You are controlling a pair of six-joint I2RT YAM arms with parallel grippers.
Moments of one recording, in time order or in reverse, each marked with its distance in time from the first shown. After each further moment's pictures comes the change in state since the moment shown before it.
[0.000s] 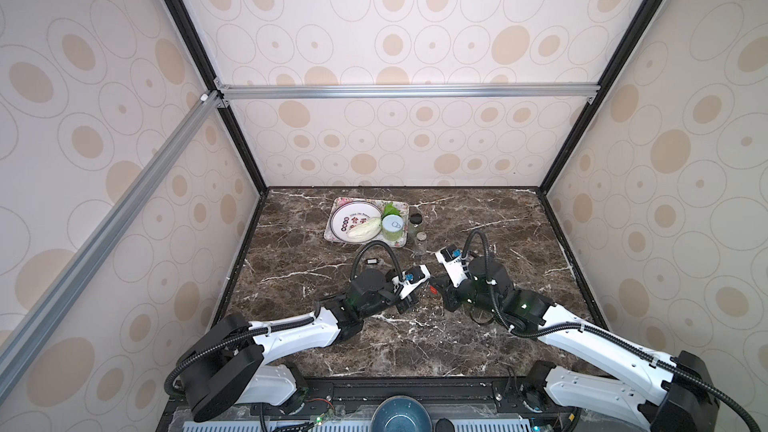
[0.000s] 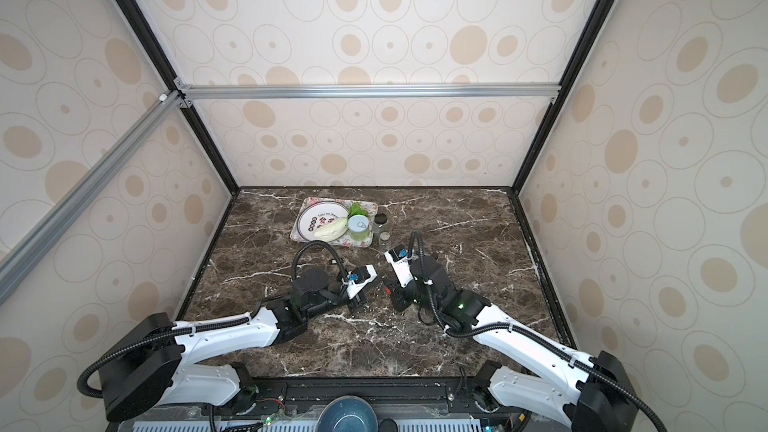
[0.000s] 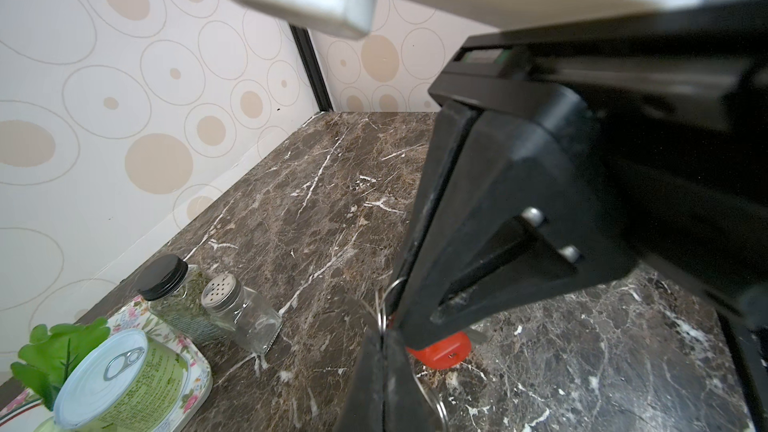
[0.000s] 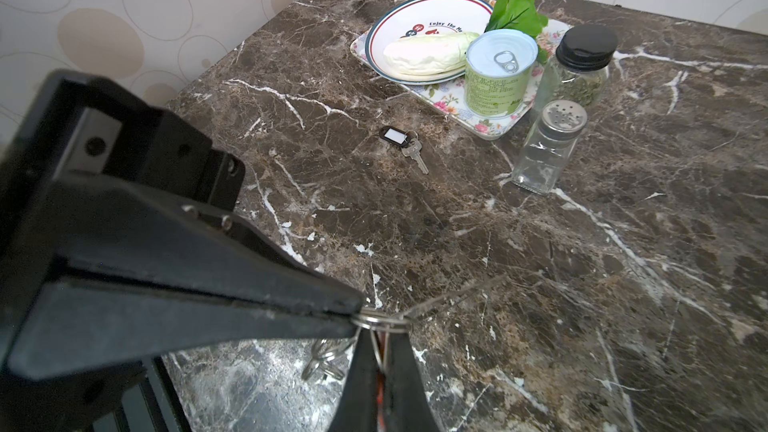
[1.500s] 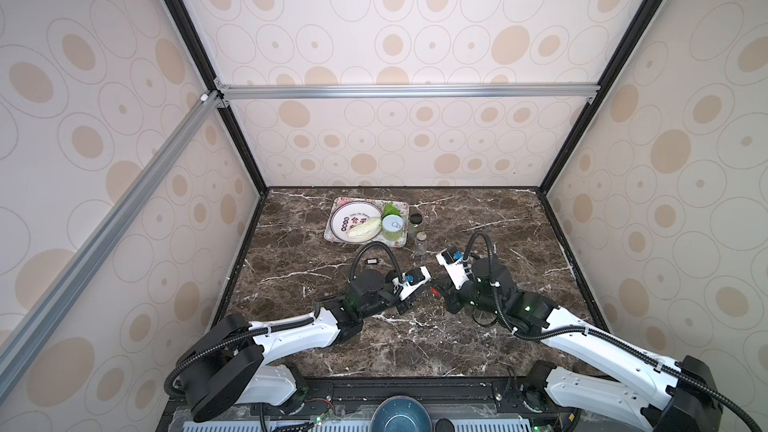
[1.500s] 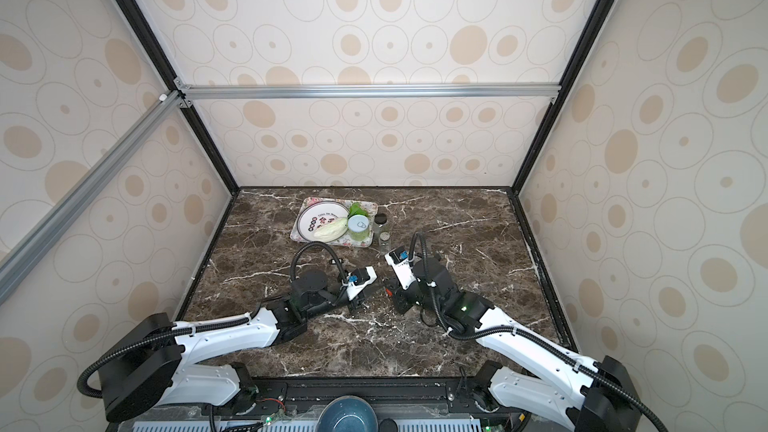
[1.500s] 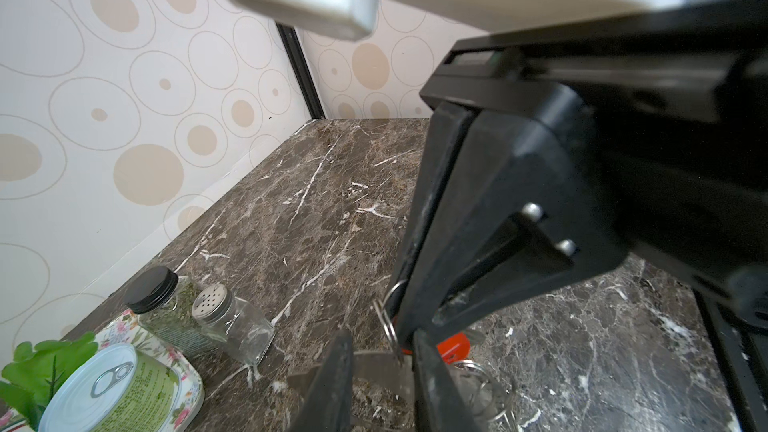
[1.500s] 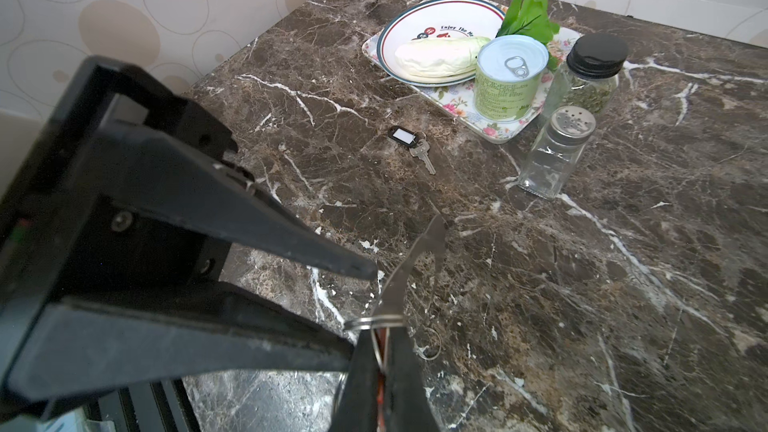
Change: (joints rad) left arm 0.000 0.000 0.004 0.002 0.029 0.009; right arm 0.019 -0.039 -0.016 -0.008 -0.011 -0.047
